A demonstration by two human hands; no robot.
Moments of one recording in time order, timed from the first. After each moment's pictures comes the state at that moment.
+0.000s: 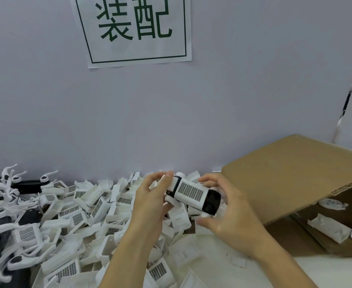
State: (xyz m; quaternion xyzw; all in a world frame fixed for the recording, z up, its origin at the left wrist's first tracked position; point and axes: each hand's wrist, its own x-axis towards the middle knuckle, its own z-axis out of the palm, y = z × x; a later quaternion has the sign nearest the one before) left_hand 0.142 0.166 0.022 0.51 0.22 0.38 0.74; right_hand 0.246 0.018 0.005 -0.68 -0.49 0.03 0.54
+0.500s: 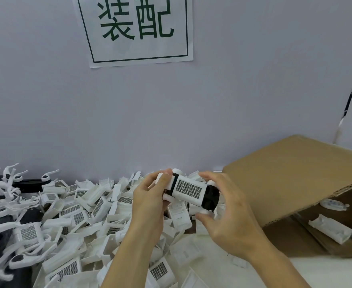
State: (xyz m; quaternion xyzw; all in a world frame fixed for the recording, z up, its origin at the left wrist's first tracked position) left_hand 0.139 0.167 0.022 0.51 0.21 0.40 0.73; right_hand 0.244 0.025 -0.003 -0.67 -0.53 -0.12 0.50
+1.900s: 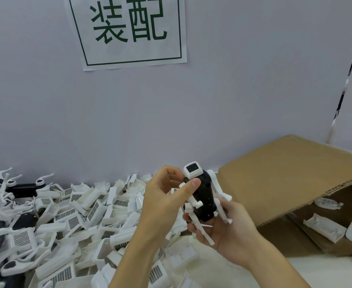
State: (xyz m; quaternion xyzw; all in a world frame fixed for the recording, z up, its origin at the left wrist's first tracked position) left_hand 0.145 0.144 0.029 0.70 0.08 0.43 0.56; right_hand 0.249 0.026 -0.006 -0.42 -0.13 0.51 0.74
